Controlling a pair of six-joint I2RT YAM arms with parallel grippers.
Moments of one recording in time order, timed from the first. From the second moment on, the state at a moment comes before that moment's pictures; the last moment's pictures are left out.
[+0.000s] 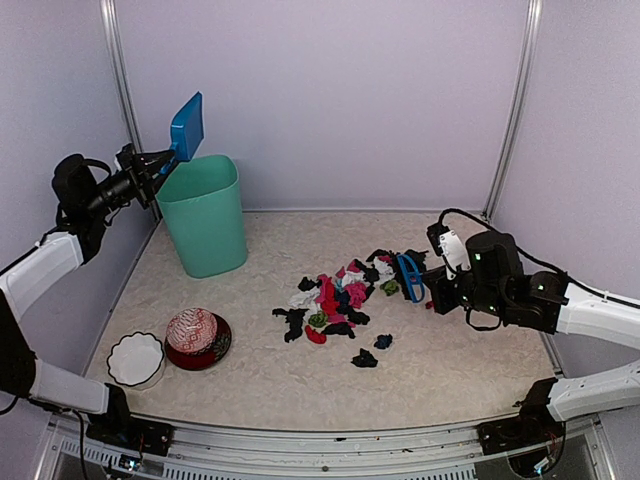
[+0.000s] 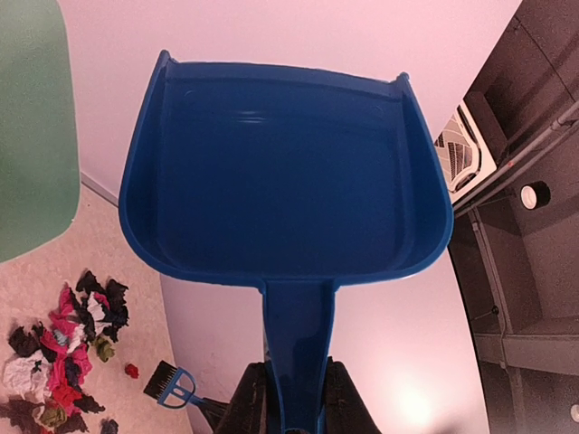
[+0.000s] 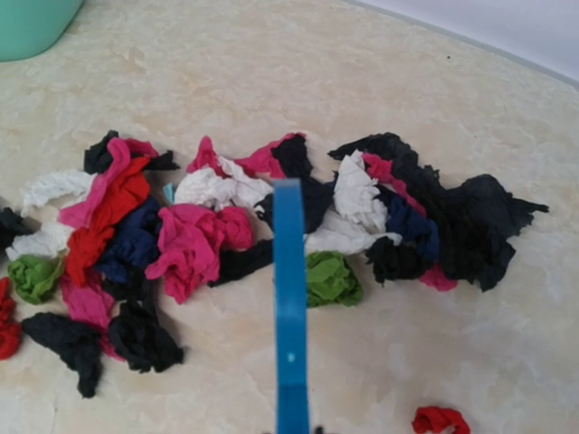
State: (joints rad) left arm 0.05 1.25 0.97 0.52 0.84 -1.54; right arm 0.79 1.02 0.71 -0.21 0.28 0.13
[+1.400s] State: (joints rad) left arm -0.25 1.25 1.28 -0.09 0.74 -0.90; right arm 0.64 1.07 0.79 -0.24 0.45 0.04
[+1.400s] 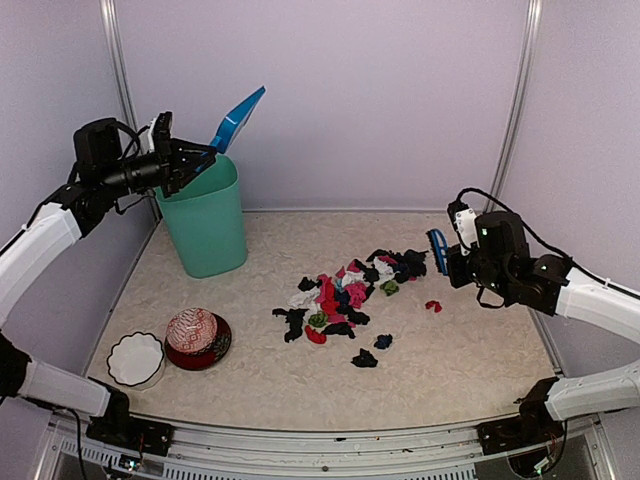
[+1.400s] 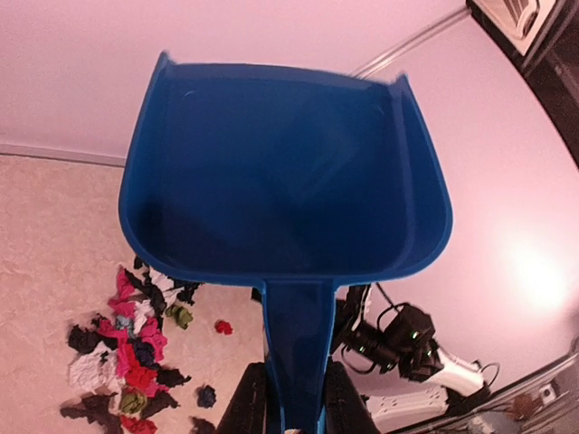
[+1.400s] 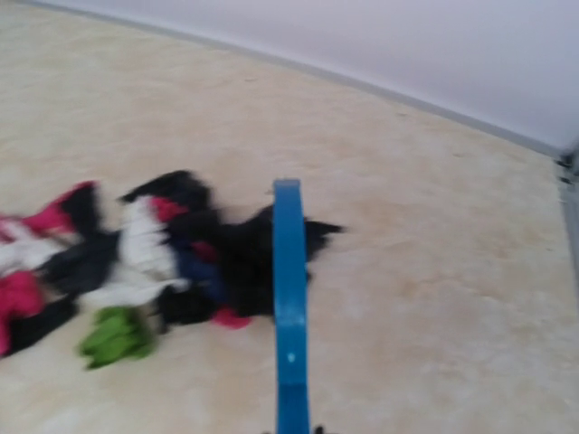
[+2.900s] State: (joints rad) left arm -0.98 1.16 1.13 -0.74 -0.13 -0.53; right arm 0.38 1.79 1.17 -0.18 0.19 -0.21
